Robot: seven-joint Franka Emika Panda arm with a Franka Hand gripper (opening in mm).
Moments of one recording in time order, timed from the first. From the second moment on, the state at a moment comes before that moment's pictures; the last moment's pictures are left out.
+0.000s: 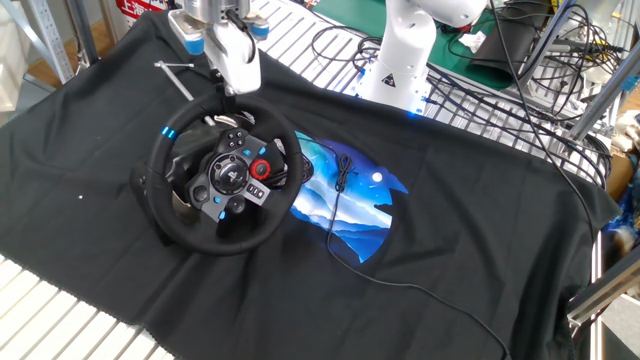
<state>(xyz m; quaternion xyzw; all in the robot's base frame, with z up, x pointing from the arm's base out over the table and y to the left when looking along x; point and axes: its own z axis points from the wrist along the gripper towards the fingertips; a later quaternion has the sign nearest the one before) 0.454 -0.160 0.297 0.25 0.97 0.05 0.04</state>
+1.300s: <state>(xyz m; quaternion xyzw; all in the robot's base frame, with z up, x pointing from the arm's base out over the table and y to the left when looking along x) 0.475 -0.163 0.301 0.22 0.97 0.06 0.01</state>
